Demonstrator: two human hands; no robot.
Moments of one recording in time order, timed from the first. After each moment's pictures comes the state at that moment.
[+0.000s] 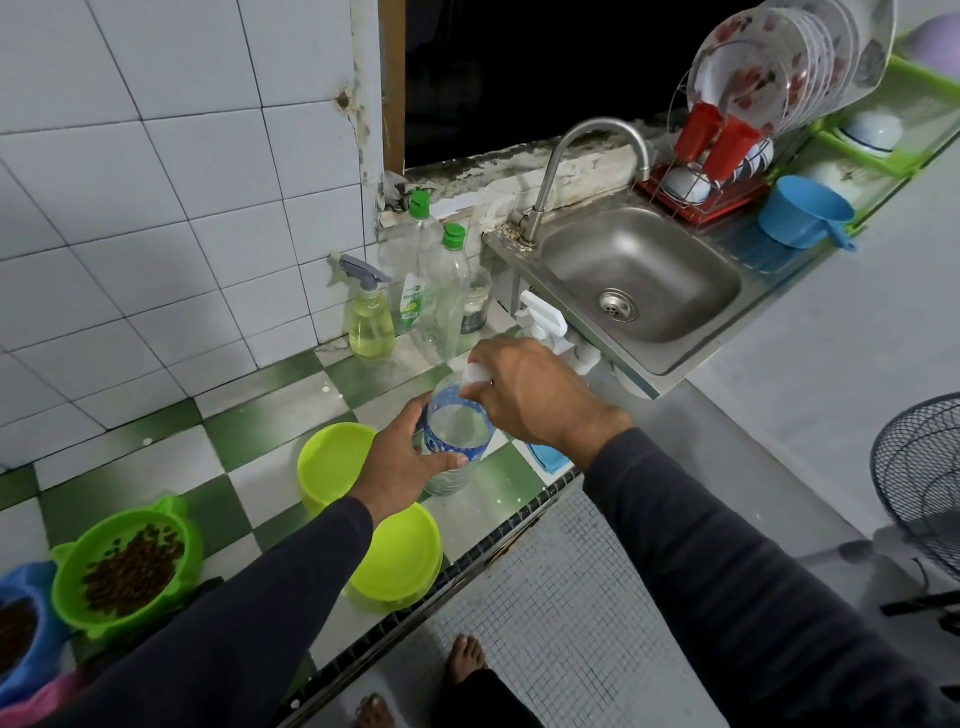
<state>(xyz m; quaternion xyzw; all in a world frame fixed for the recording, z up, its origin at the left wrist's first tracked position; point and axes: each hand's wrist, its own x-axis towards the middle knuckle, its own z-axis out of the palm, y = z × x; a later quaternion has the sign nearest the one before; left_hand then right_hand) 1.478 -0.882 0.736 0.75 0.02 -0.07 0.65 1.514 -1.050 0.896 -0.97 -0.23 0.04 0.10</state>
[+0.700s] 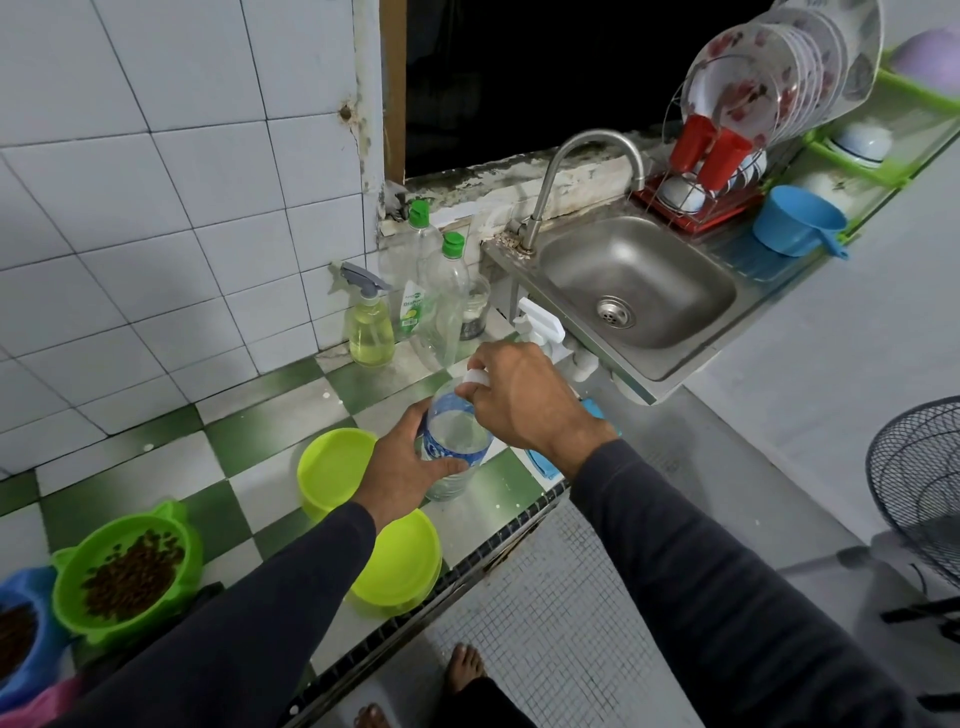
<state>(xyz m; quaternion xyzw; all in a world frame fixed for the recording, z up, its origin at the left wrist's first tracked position) 1.474 -0.884 0.745 0.78 0.04 -0.07 0.62 1.508 -1.040 0.899 -0.97 -0.14 0.05 0.17</state>
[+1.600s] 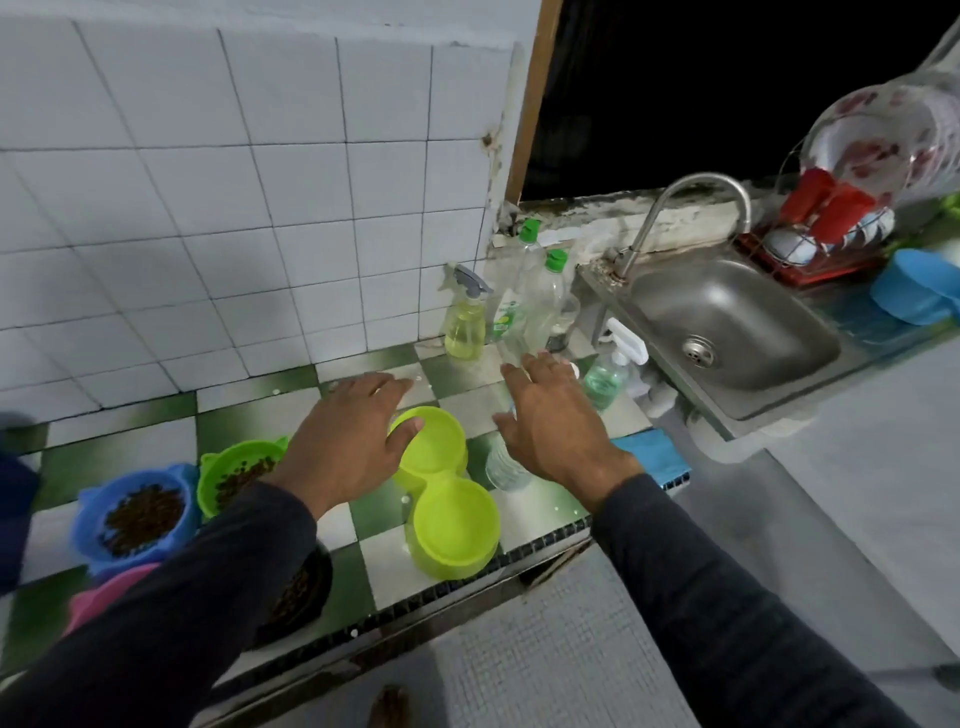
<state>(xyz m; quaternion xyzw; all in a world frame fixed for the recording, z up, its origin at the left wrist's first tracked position) 1.372 -0.770 0.849 0.99 0.02 0.03 0.16 1.452 -0.997 0.886 -0.96 -0.27 0.00 0.01</state>
